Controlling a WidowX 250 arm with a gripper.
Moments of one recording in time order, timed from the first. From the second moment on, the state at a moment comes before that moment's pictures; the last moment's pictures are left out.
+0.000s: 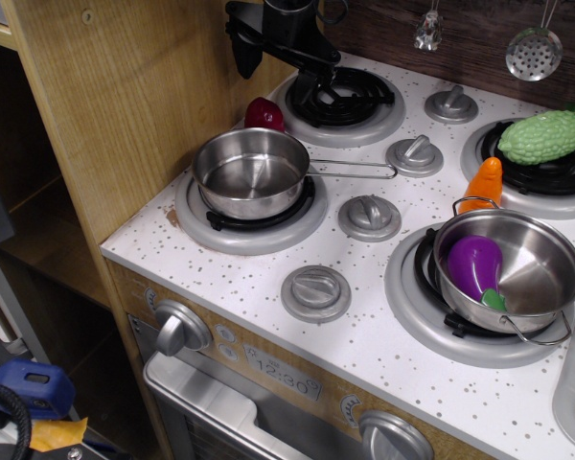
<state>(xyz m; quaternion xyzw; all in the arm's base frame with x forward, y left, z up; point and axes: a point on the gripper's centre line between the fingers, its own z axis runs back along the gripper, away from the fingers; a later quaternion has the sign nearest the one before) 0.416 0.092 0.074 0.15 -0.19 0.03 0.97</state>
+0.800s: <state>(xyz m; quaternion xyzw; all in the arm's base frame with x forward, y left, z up) 0.416 0.103 0.034 0.15 -0.18 0.03 0.97</state>
